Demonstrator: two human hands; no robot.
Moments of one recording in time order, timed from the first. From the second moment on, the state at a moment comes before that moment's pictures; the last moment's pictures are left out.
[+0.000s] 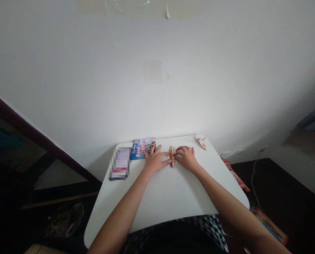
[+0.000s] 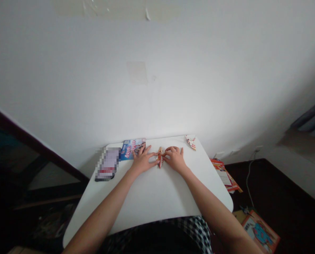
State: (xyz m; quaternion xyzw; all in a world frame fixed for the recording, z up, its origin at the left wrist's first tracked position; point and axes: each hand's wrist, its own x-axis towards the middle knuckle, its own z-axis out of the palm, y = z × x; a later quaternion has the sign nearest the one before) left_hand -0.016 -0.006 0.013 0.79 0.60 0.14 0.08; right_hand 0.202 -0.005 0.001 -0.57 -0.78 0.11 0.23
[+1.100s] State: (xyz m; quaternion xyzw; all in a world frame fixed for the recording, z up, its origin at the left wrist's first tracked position) left_hand -0.014 -0.011 0.013 0.79 0.58 0.16 0.10; right_hand 0.202 -0.006 0.004 -0.57 -0.78 0.11 0.23
